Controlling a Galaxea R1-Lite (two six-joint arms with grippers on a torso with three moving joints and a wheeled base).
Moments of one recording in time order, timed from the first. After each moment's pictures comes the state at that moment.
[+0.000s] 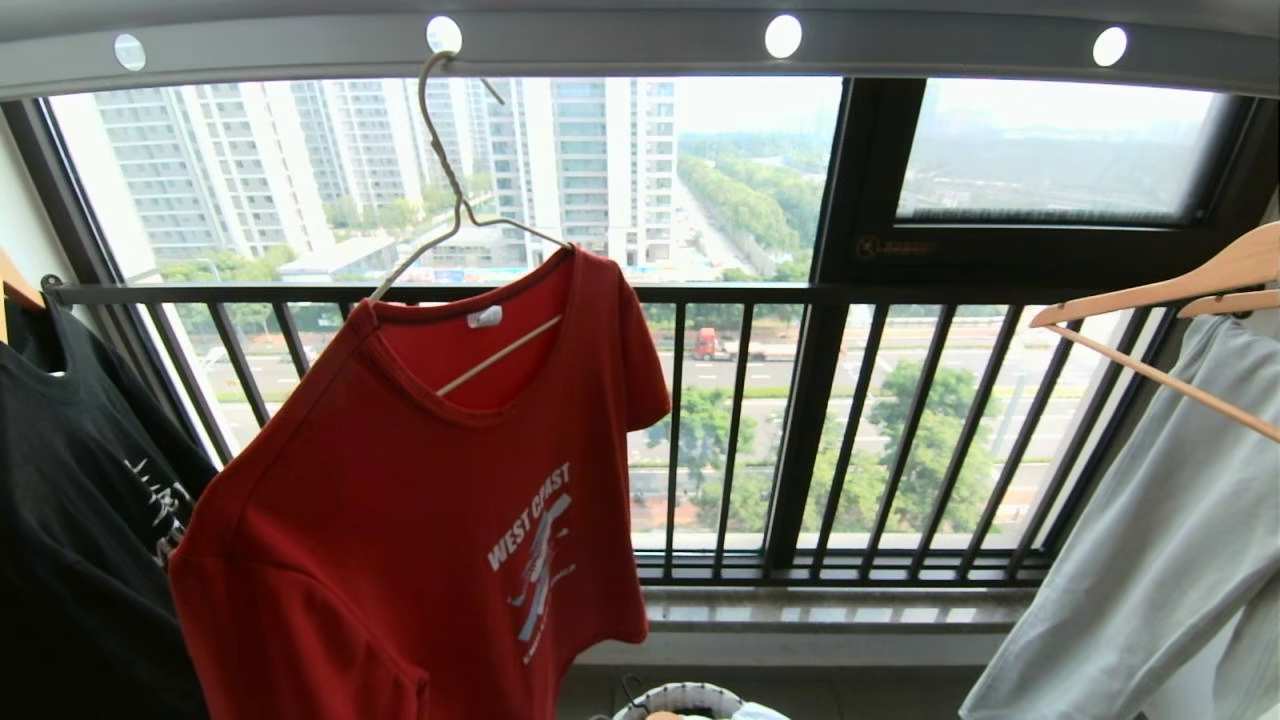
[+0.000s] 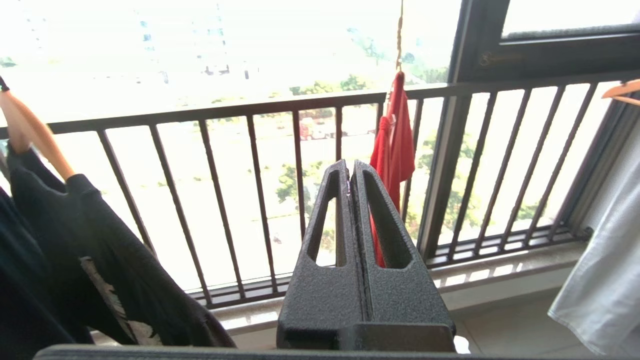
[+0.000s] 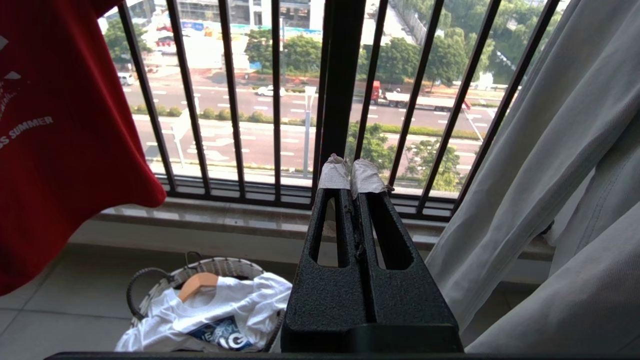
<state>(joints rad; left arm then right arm) -0.08 0.62 -1.07 0.31 -0.19 -0.01 0.01 0.00 -0.01 0.02 0.02 -0.04</state>
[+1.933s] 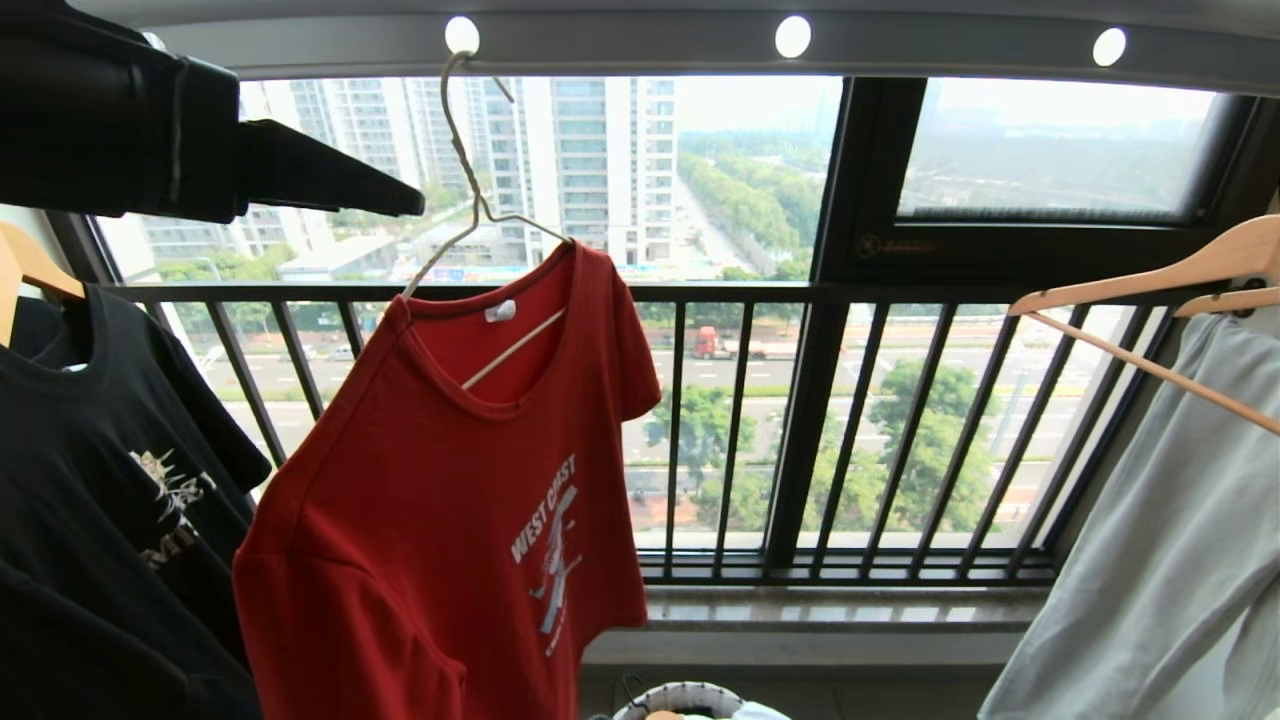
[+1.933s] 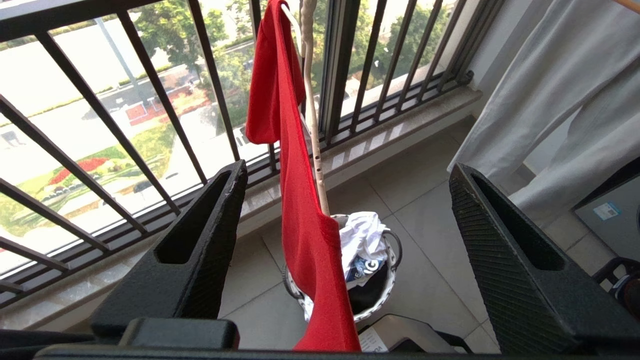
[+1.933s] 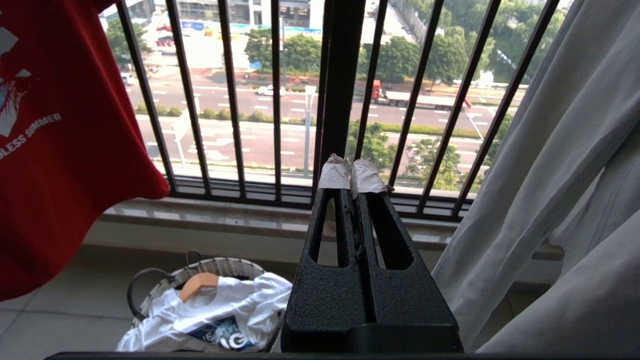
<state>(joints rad) -0.30 1.44 -1.74 0.62 -0.32 0.03 0.02 0.00 0.00 0.02 0.02 -0.04</state>
